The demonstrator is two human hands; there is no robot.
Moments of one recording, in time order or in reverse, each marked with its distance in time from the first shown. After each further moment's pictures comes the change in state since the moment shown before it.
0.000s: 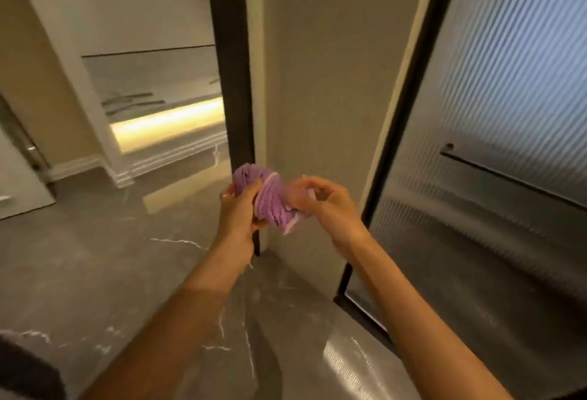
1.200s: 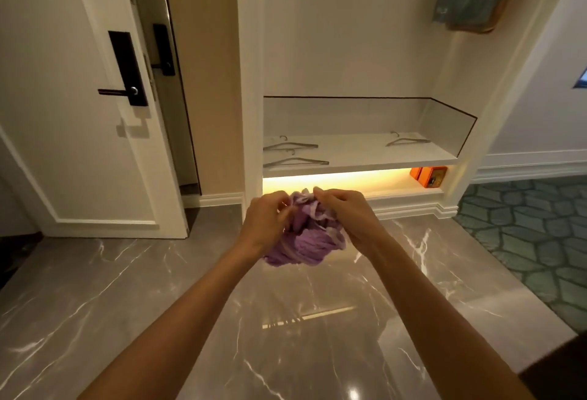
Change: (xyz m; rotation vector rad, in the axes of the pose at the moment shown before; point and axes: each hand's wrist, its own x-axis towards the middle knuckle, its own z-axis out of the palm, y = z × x) left_hand 0.786 0.261 -0.379 1.081 0.425 0.428; right_hand 0.833 0.063 0.539 -0.063 -0.603 -0.028
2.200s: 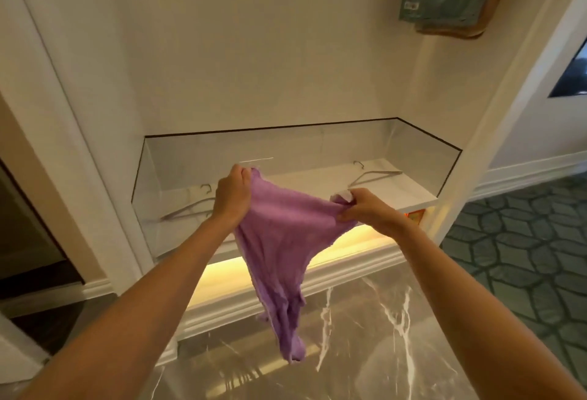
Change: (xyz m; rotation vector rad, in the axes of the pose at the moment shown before) left_hand 0.699 -0.028 0.281 -0.058 0.153 -0.152; right_hand 0.634 0.128 -0.372 -0.374 -0.040 0.076
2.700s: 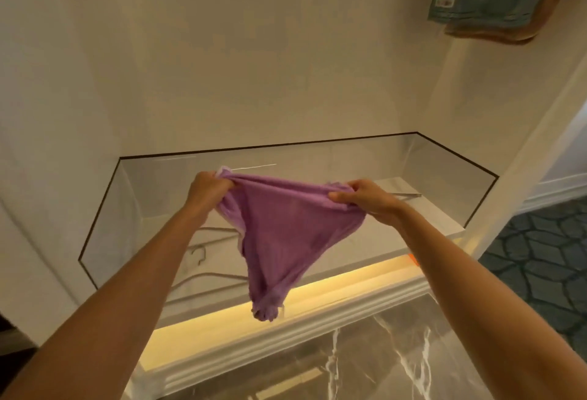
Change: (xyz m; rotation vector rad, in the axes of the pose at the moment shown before) left_hand 0.210 -0.032 0.064 -0.172 -0.120 -0.277; right_hand 0.227 0.026 -0.060 0.110 -0.075 0.062
